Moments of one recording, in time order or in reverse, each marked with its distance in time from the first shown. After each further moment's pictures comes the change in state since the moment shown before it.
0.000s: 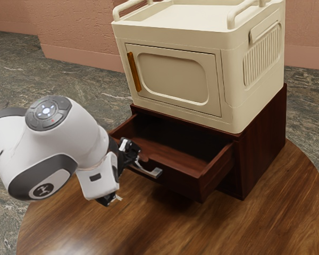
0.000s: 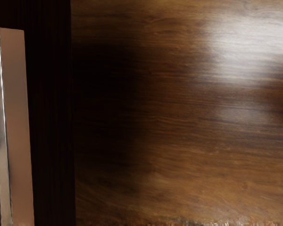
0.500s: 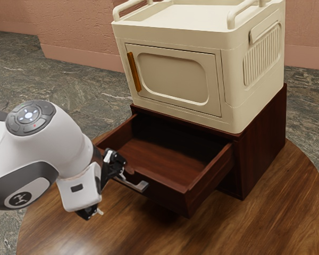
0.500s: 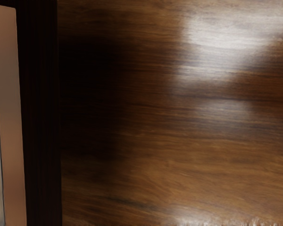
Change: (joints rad) arm -0.026 -0.113 0.000 -0.056 -0.001 -0.133 -0.004
